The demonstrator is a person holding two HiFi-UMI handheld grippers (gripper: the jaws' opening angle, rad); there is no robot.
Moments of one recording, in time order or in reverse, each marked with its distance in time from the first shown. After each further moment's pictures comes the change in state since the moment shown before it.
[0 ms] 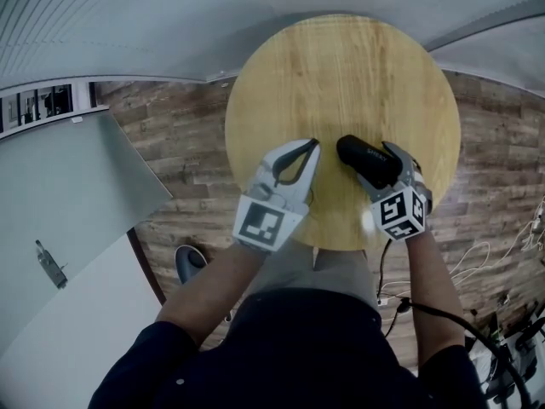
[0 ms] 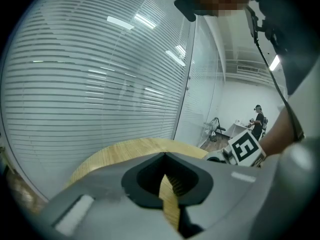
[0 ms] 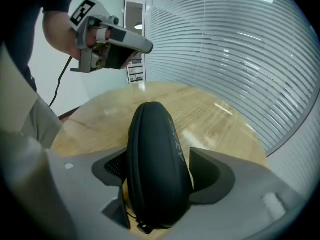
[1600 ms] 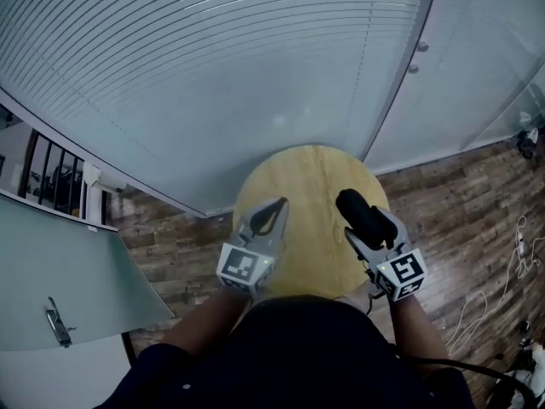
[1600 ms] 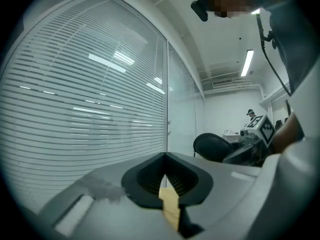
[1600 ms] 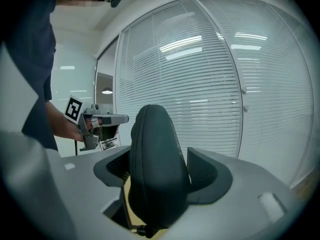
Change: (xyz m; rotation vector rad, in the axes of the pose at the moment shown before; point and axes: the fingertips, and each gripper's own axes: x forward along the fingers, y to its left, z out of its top) left arm -0.134 -0.081 0.201 0.210 -0.265 -0.108; right arm -0.311 0.011 0.154 0.365 -0.660 -0.317
